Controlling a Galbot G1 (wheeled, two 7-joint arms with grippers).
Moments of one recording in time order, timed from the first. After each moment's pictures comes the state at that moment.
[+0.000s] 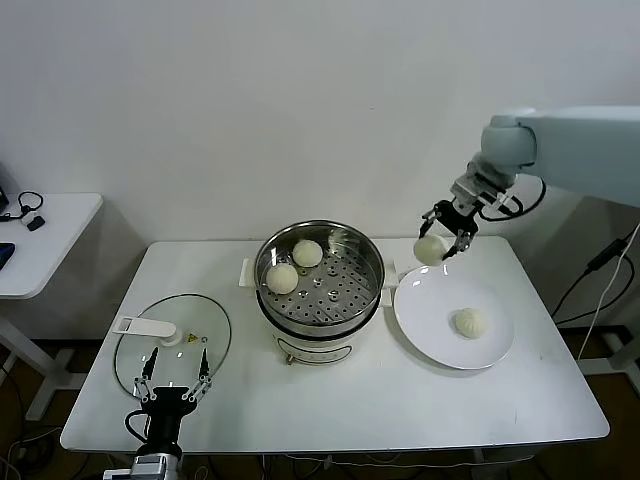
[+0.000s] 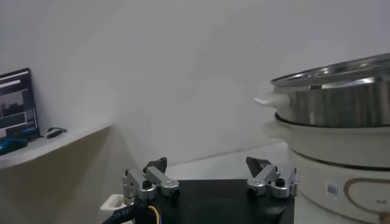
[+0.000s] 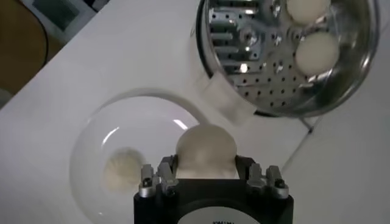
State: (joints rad) left arm 1.72 -1.58 -0.65 -1.97 0.17 -0.18 -0.03; right arm 1.06 1.00 -2.01 1.24 0.53 0.48 -0.92
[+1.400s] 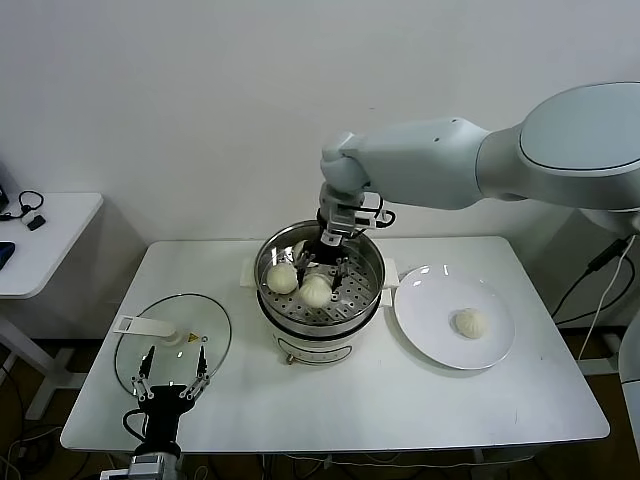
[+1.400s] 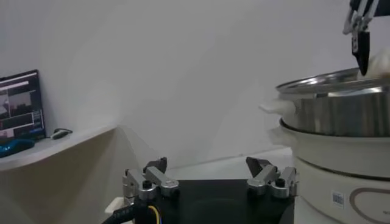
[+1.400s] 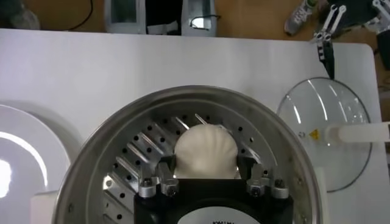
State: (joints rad) left arm 1.72 -1.59 -0.65 -1.99 0.16 -0.19 -0.03; right arm 0.83 1.45 -1.86 1.09 0.41 0.82 -0.85
